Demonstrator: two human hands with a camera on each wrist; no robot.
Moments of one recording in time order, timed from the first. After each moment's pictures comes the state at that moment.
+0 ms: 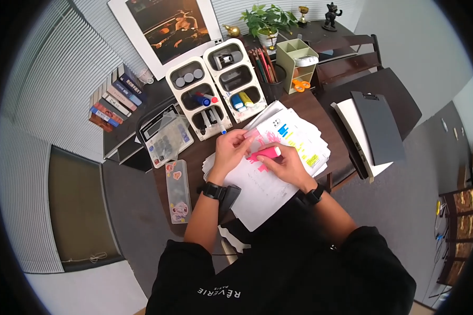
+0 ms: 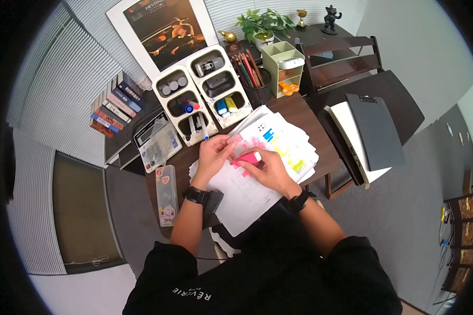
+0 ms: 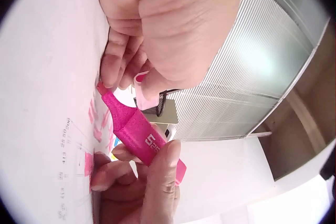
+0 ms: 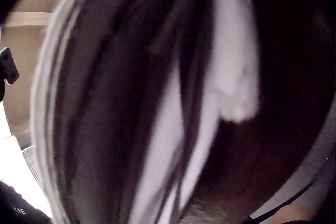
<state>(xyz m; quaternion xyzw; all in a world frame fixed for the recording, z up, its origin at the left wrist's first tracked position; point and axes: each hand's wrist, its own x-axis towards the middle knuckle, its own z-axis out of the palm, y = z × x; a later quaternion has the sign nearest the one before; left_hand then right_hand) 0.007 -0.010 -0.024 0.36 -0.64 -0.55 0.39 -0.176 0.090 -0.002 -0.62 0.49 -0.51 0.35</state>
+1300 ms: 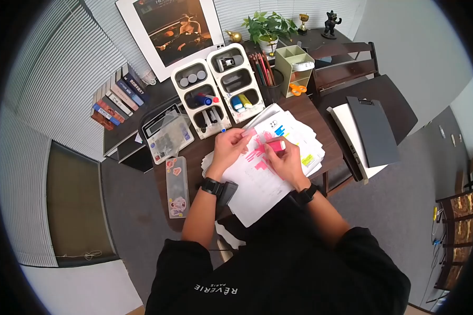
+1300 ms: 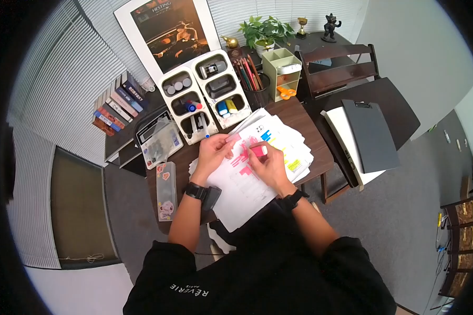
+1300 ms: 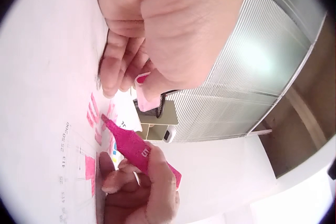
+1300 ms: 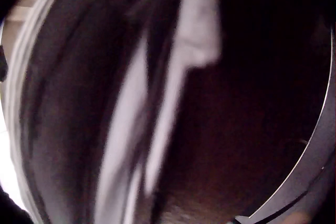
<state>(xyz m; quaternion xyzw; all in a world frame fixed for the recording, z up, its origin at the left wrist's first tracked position) 0.008 -0.014 -0.029 0.35 -0.64 -0.55 0.40 -0.174 0.090 -0.011 -0.55 0.56 -0.56 0.27</state>
